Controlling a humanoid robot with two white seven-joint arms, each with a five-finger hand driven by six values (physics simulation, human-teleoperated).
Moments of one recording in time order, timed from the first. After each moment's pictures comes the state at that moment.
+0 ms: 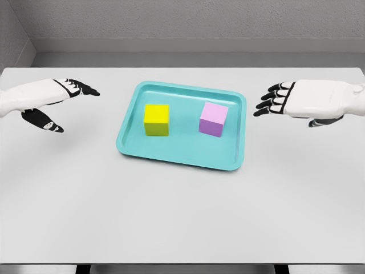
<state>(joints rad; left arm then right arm) -0.58 0.88 -0.47 -1.37 -0.15 -0.61 -0.61 -0.82 -1.08 0.75 -1.71 0.32 -0.61 0.61</state>
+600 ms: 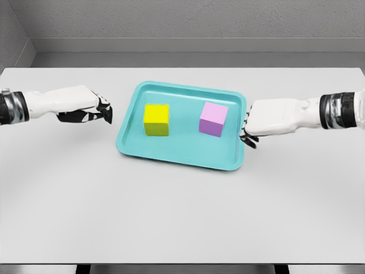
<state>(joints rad) -0.70 0.77 -0.64 -1.29 -0.17 -0.61 -0.61 -0.93 -0.91 0.96 -1.66 0.36 -0.61 0.61</state>
